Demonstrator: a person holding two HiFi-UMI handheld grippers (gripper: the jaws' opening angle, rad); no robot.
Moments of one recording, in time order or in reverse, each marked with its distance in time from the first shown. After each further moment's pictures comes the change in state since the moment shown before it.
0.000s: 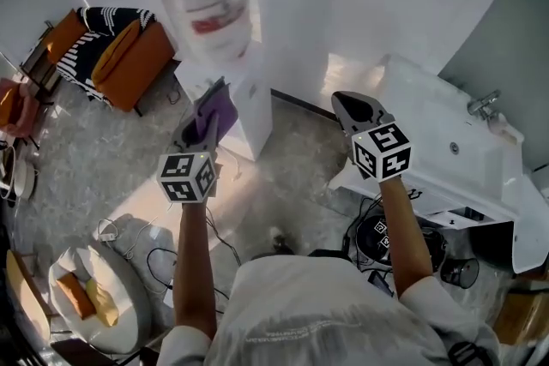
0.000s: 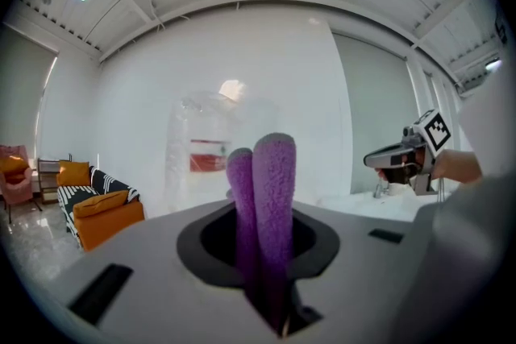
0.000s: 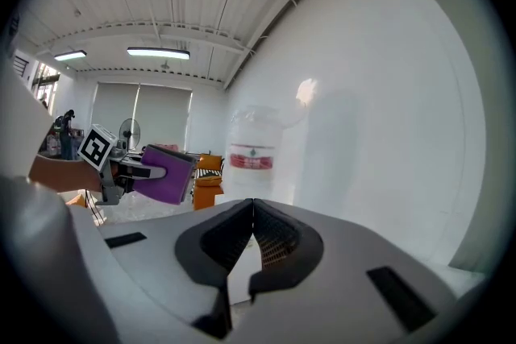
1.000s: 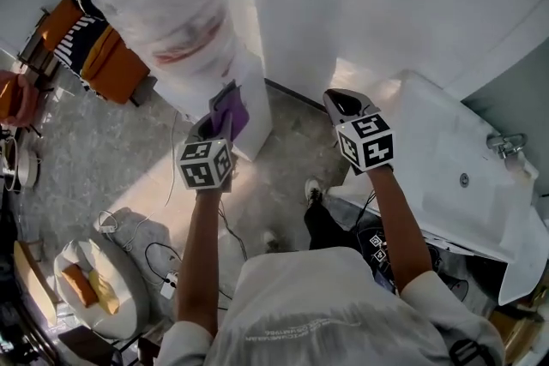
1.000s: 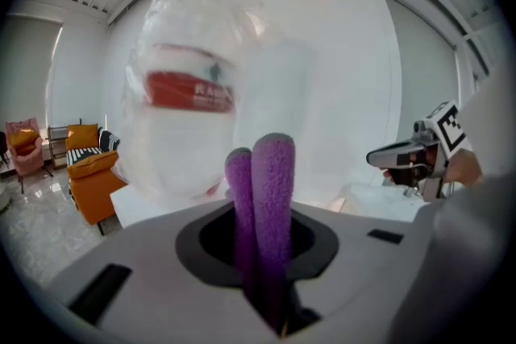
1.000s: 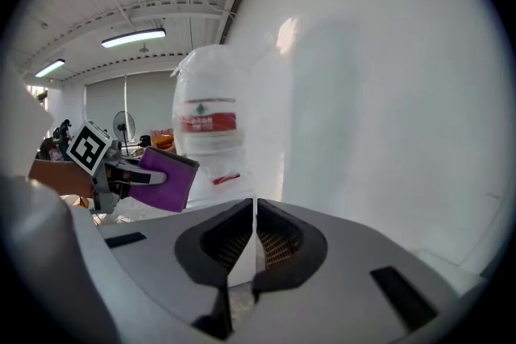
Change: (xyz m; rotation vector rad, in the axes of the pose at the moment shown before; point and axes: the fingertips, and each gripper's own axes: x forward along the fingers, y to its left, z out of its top) left arm 0.220 0.008 -0.061 -0.143 0.253 0.081; right arm 0.172 -0.142 -0.071 0.083 0.208 0.055
